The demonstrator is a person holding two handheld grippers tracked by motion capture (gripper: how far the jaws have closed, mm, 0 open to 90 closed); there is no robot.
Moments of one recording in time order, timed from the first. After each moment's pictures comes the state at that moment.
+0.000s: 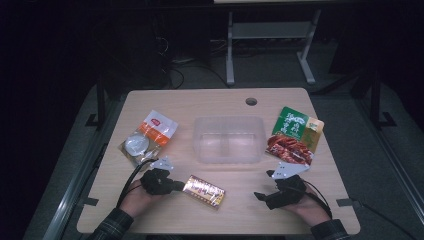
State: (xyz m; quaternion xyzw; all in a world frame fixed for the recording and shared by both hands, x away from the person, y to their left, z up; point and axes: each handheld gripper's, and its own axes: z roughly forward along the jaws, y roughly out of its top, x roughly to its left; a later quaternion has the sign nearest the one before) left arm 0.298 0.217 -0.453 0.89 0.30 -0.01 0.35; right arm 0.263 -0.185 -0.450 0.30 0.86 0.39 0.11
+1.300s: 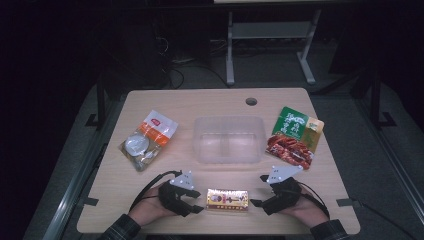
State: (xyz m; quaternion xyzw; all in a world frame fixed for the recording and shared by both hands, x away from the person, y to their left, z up) left arm 0.268 0.167 -0.454 0.93 0.14 -0.03 0.35; right arm 0.260 -0.175 -0.451 0.25 0.88 0.39 0.07
